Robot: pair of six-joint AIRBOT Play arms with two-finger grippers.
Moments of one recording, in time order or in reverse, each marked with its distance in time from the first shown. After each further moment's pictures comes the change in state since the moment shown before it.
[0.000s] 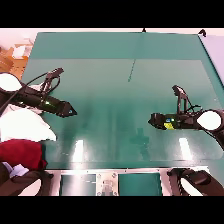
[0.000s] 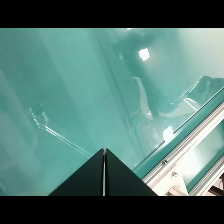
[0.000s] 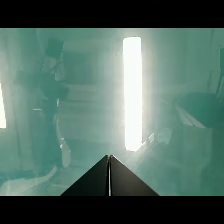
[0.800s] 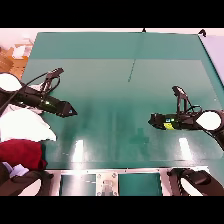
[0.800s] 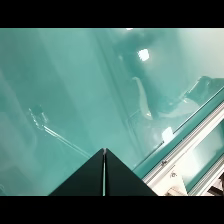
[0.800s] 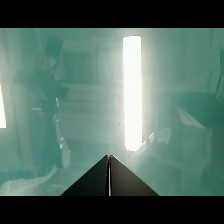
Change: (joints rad) left arm 0.000 0.000 0.000 -0.004 0.004 0.000; right arm 0.000 0.000 -0.004 0.000 -0.009 0.000
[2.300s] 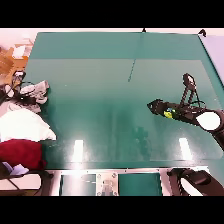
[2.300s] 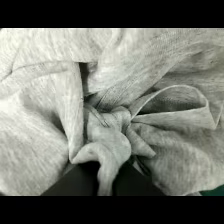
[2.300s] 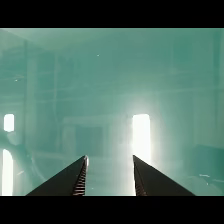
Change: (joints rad) left arm 0.414 -0.414 0.088 0.782 0.676 -0.106; right arm 0.000 0.000 -0.002 -0.020 -0.304 0.000
